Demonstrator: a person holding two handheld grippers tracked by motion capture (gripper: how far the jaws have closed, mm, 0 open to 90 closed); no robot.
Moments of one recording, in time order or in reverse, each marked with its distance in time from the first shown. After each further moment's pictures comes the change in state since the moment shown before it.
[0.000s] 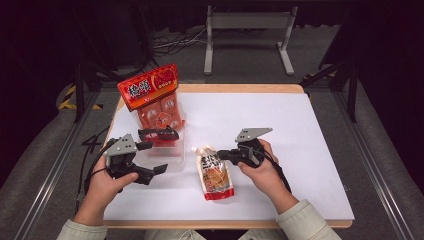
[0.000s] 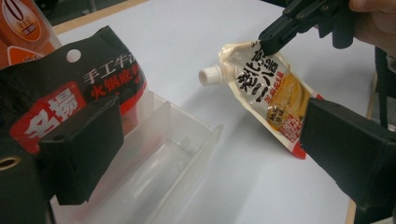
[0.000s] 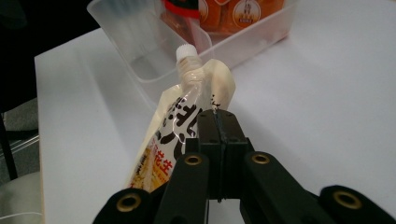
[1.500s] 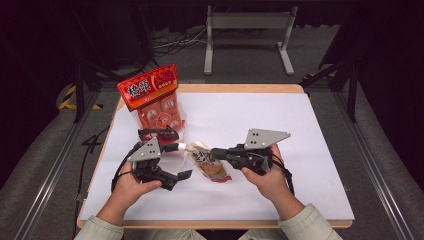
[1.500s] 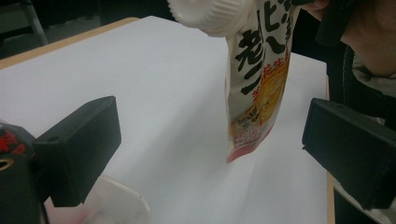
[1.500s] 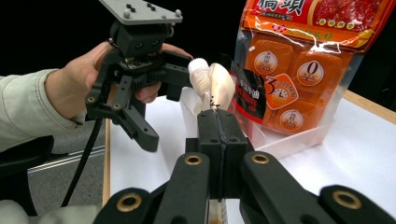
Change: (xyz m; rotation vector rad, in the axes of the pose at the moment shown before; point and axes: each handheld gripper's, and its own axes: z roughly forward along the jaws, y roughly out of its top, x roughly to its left) left arm -0.028 0.006 0.054 -0.118 -0.156 0.063; right arm 0.047 0.030 -0.044 -0.263 0.128 -0.192
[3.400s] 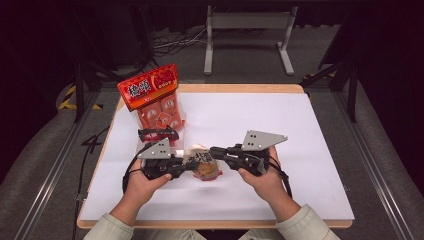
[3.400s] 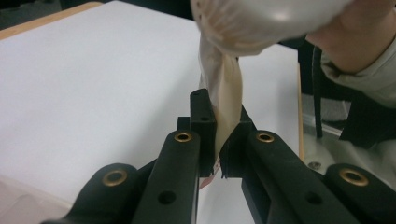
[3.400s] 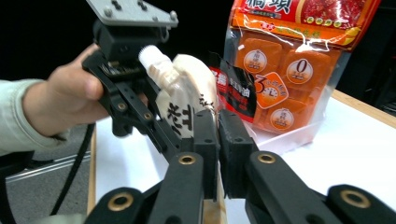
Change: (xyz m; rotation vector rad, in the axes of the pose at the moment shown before) left arm -0.004 0.012 0.012 0.083 -0.103 0.009; right arm 0.000 -0.008 0.007 -0.011 -0.057 0.002
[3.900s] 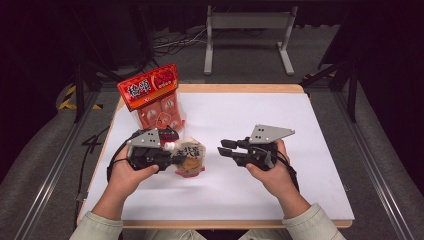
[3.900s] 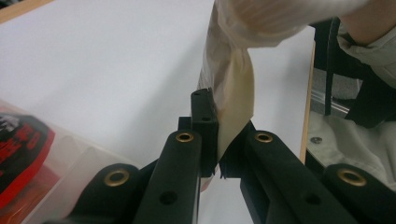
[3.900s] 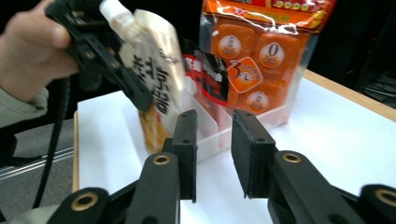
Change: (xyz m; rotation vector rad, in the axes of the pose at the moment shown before) left arm 0.011 0.022 -0.038 0.130 0.042 -0.055; right arm -0.017 0.001 -0.015 0.052 -0.055 0.036
